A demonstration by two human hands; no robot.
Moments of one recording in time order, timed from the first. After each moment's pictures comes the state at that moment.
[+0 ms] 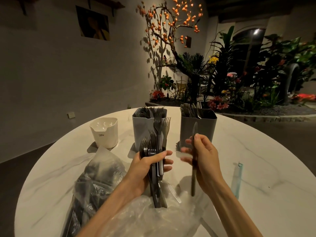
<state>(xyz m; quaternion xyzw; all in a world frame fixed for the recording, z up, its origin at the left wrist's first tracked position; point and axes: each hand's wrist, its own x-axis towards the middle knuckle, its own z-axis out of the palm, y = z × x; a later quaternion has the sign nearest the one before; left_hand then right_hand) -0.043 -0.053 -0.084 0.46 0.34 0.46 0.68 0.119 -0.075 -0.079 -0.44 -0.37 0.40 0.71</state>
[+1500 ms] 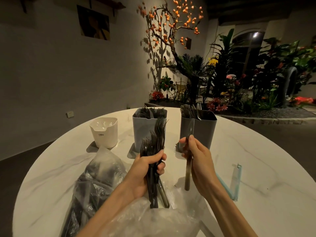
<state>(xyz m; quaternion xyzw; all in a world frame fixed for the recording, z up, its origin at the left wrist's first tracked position) -0.042 -0.039 -0.096 0.41 0.27 0.43 0.76 0.112 -0.070 -0.086 -0.50 -0.42 0.35 0.67</state>
